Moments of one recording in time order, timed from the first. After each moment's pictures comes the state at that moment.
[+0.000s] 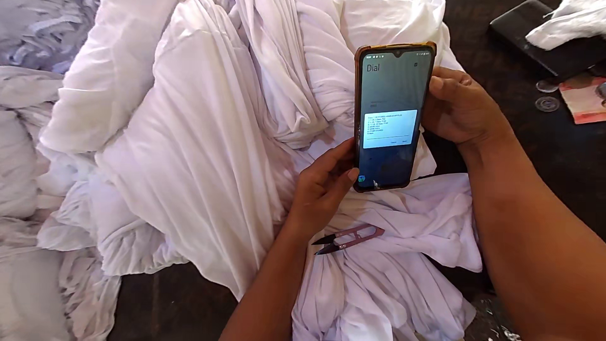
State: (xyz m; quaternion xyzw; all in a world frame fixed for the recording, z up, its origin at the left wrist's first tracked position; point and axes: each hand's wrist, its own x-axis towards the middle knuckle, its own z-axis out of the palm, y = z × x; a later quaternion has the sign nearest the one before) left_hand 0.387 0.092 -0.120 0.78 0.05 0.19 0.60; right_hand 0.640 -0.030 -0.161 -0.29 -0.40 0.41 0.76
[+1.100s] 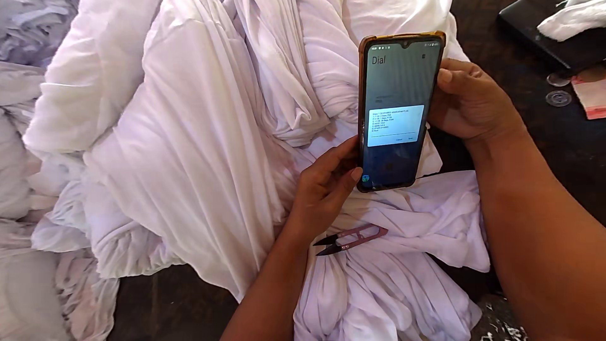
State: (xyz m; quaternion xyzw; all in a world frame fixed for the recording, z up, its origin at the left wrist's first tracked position) left_hand 0.388 0.091 -0.119 0.78 0.04 0.19 0.60; right_hand 0.643 -0.030 -0.161 -0.29 -0.41 0.41 0.76
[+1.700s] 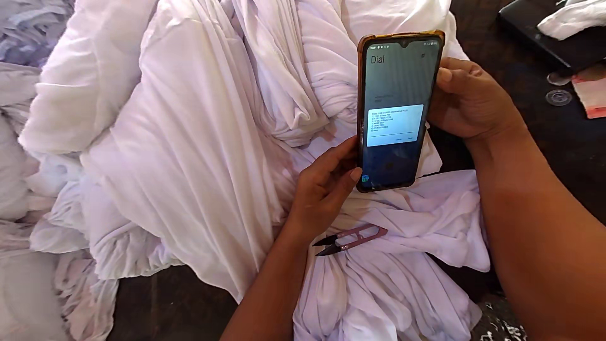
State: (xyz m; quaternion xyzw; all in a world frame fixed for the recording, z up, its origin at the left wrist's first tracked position) left_hand 0.388 0.091 -0.119 0.79 0.04 0.19 0.59; right_hand 0.642 -0.031 -0.160 -0.30 -0.40 0.41 0.76
